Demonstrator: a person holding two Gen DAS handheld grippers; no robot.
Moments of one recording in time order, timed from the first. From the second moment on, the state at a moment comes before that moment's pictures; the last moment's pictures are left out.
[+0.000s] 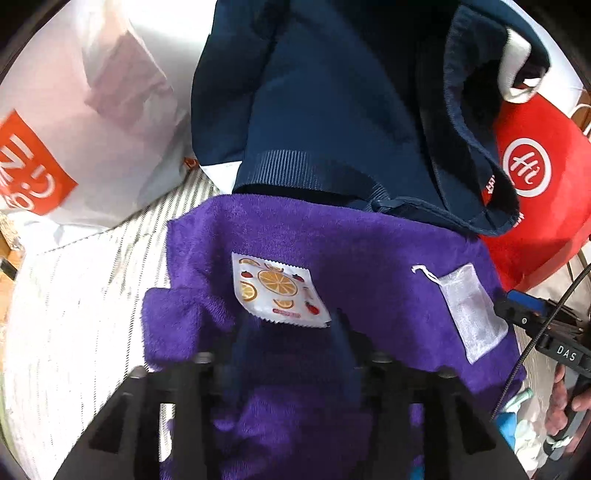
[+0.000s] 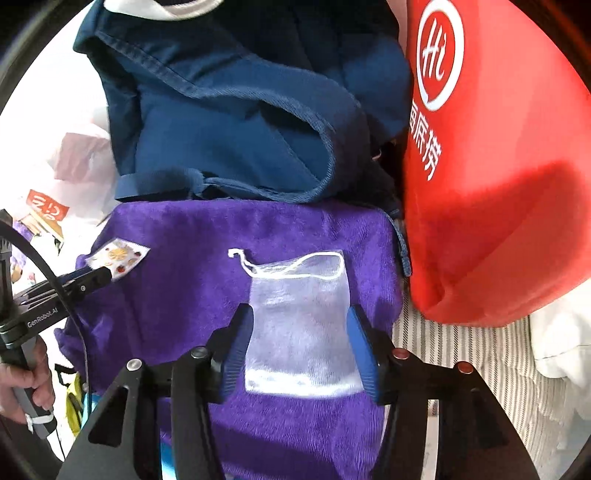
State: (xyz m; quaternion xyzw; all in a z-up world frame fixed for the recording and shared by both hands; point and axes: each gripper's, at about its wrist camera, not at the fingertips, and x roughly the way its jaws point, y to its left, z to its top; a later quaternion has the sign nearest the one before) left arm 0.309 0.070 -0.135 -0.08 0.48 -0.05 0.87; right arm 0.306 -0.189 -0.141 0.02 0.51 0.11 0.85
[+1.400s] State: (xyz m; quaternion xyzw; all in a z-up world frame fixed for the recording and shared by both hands) left arm 0.165 0.115 -0.166 -0.11 0.48 -0.04 0.87; right arm 0.075 -0.301 -0.131 0.07 0.52 0.03 0.85
